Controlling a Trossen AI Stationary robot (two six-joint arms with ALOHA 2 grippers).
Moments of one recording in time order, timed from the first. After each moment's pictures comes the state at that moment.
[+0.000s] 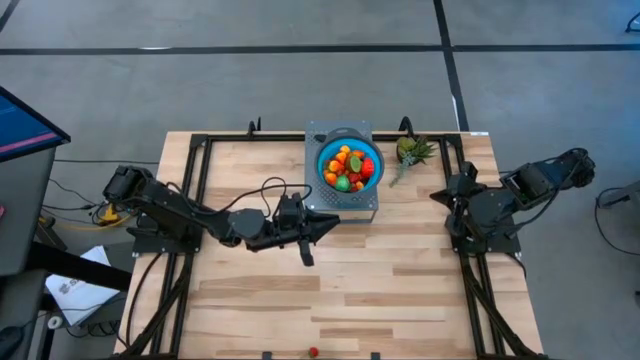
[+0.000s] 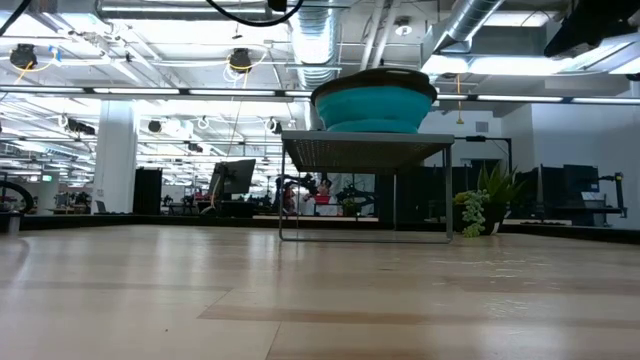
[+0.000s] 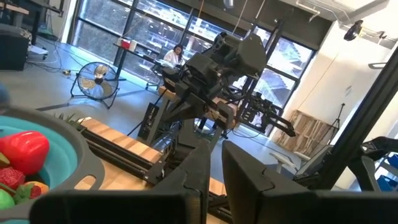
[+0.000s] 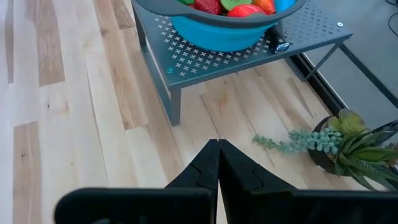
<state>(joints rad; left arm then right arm) -0.31 1.53 0.99 0.69 -0.55 -0.34 0.47 0.68 0.98 -1.26 0.65 0.59</state>
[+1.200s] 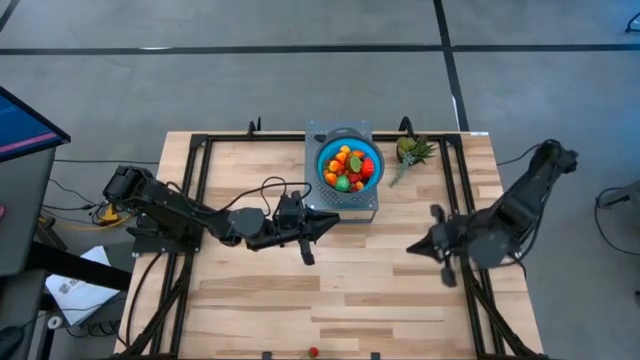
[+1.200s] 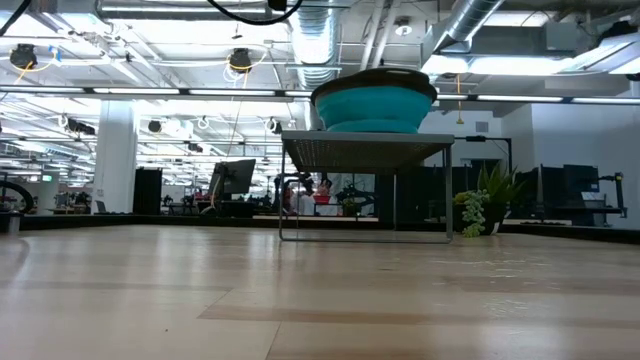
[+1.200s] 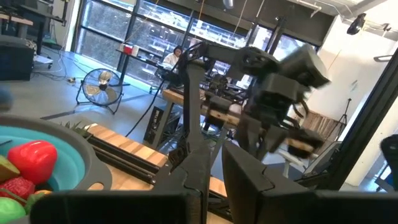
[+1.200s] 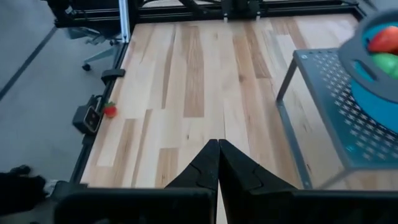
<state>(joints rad) -0.31 1.53 0.99 0.70 -0.55 -0.29 0.79 0.94 0.98 -0.74 0.62 0.52</state>
